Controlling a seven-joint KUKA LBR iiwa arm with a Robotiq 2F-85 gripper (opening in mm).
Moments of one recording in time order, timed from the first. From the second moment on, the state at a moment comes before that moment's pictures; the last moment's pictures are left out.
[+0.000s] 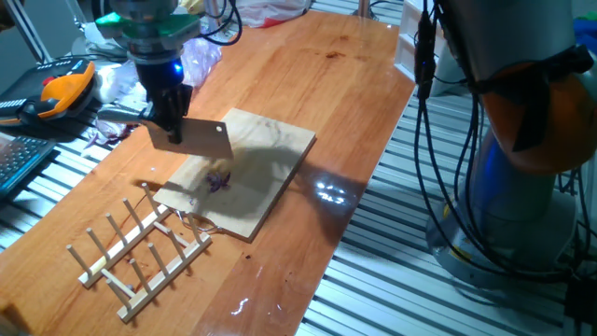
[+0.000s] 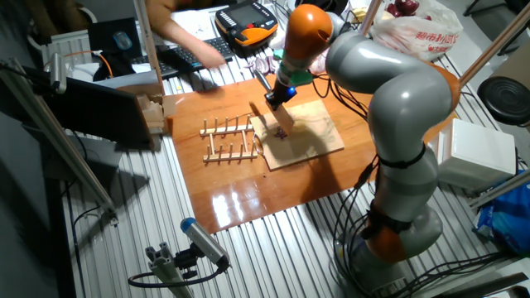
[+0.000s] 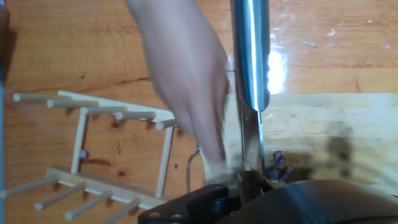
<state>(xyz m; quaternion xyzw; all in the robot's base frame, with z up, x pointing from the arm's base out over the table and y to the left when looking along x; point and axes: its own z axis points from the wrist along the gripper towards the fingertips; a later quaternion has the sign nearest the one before) 0.577 0.167 0.186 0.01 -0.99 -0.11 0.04</state>
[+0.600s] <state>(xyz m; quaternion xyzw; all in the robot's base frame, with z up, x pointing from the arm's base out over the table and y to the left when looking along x) 0.563 0.209 0.176 -0.10 -0.98 -0.18 0.06</state>
